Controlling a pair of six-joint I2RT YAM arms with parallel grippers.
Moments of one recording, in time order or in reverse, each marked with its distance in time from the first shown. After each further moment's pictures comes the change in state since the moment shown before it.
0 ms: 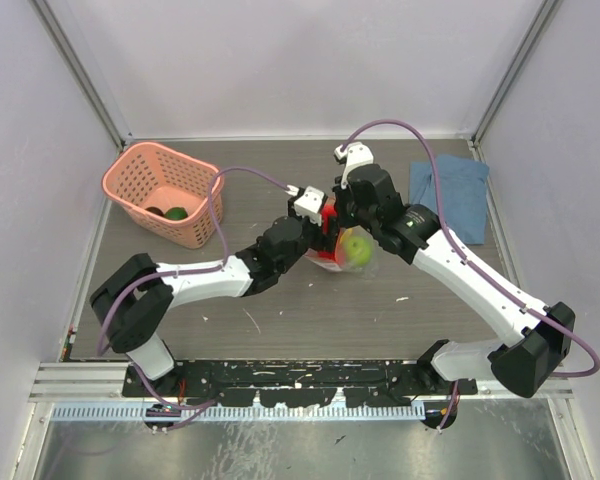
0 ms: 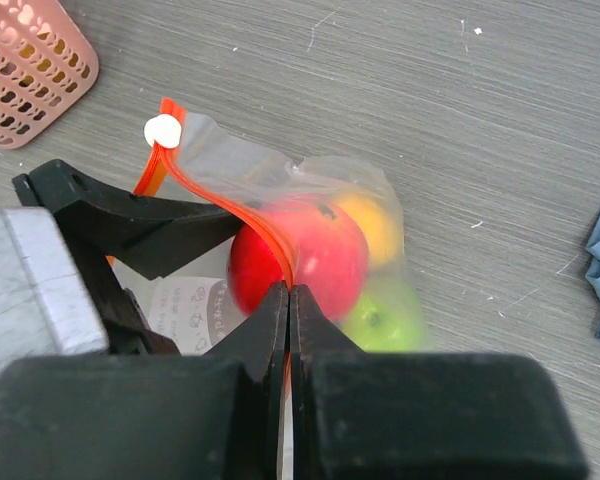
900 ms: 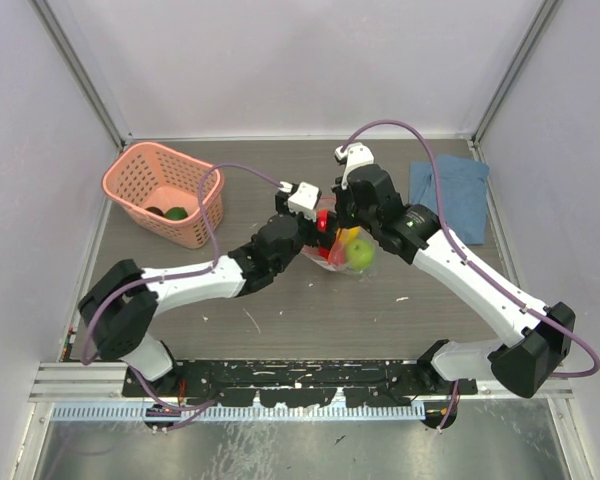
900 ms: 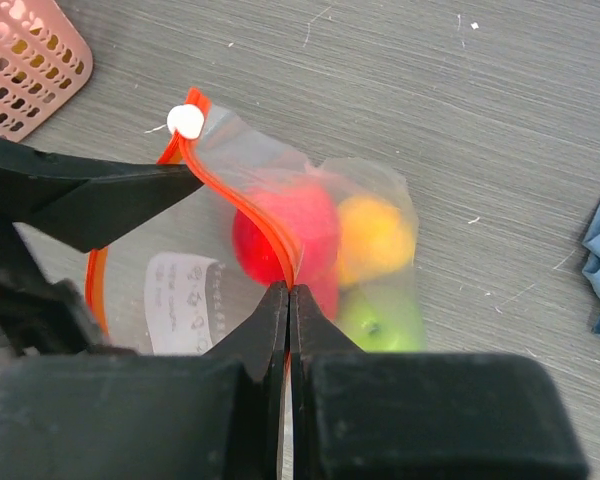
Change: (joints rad) left arm -0.002 -0.012 0.010 -0.020 -0.129 0.061; right arm -0.007 -0.001 -0.003 -0.010 0.014 0.000
